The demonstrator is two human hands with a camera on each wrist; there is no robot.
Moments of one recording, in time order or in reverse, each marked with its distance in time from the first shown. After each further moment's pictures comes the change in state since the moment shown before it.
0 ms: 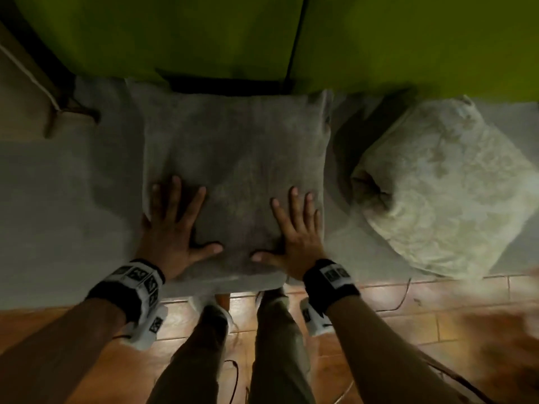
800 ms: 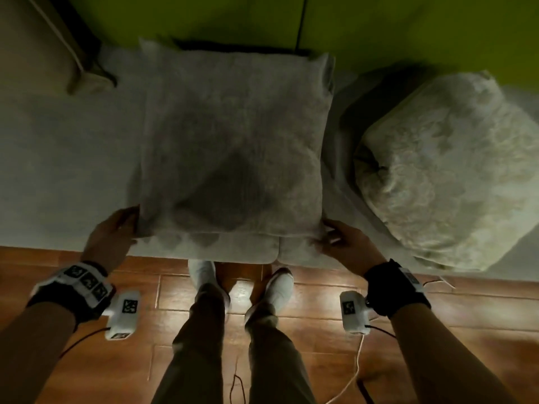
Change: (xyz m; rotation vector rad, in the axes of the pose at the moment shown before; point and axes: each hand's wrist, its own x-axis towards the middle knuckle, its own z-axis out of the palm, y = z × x) left_hand -0.085 -0.059 0.039 -0.671 0.190 -0.607; right_hand -0.066 0.129 -0.022 0.507 -0.304 0.335
